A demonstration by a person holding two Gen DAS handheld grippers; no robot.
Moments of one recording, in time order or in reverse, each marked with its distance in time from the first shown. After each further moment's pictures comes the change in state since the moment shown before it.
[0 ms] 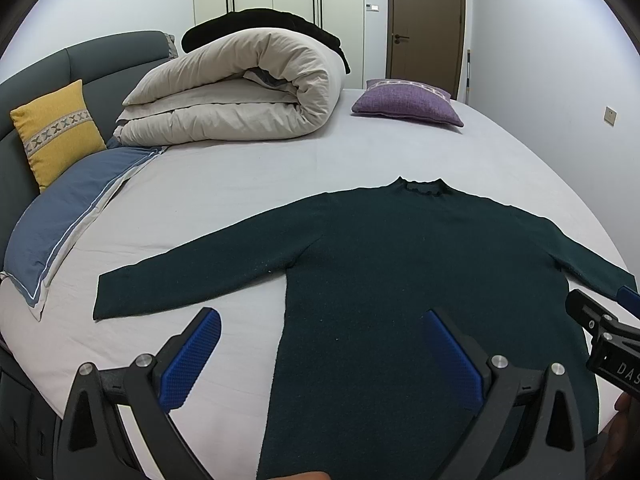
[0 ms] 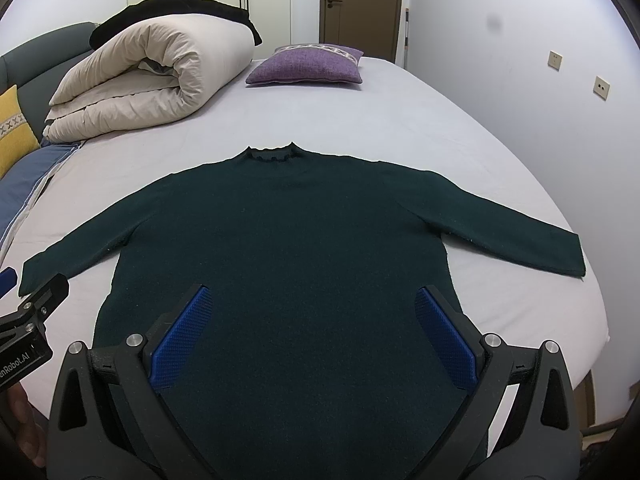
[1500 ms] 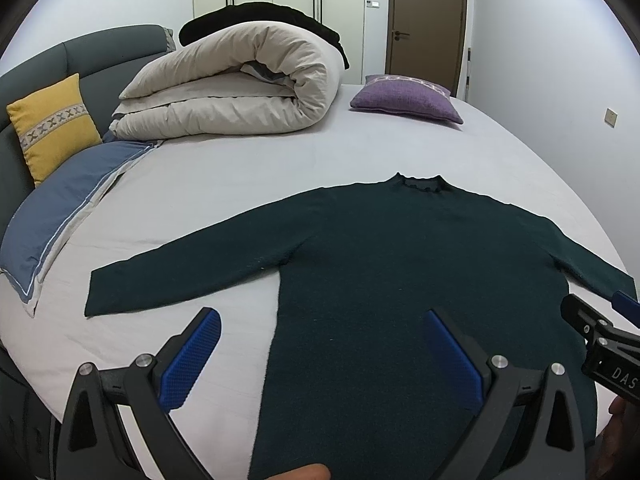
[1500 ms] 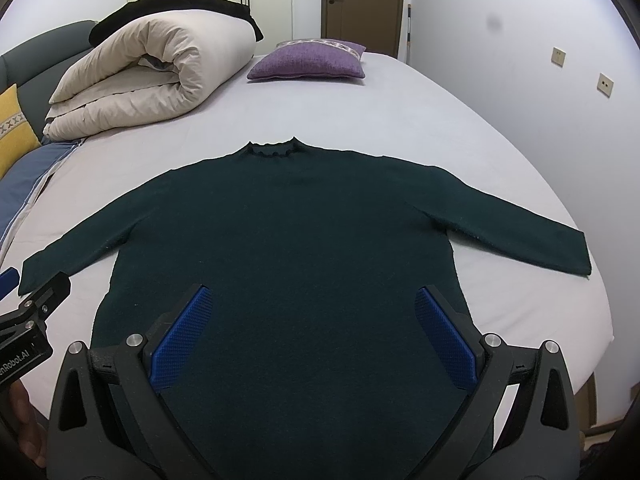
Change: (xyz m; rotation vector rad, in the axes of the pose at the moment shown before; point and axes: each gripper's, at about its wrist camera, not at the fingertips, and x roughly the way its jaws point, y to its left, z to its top) left arm 0.009 -0.007 -0.002 -0.013 0.017 -0.024; right arm 0.012 -0.002 0.001 0.006 0.019 0.011
